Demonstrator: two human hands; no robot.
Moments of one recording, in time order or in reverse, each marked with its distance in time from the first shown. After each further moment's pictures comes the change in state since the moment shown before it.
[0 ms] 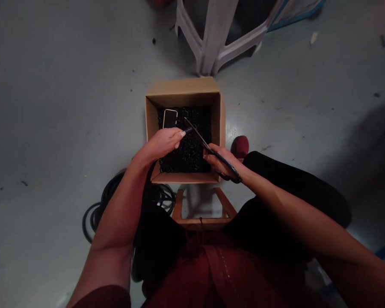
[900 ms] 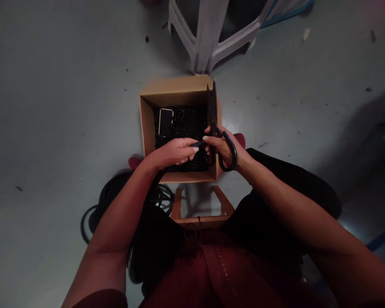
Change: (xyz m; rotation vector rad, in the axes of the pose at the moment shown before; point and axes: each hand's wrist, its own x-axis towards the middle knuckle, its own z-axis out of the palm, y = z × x) left_hand -0.003 0.017 0.033 -0.627 -0.368 -0.092; right_hand 0.019 -0.006 -0.013 0.682 0.189 -0.017
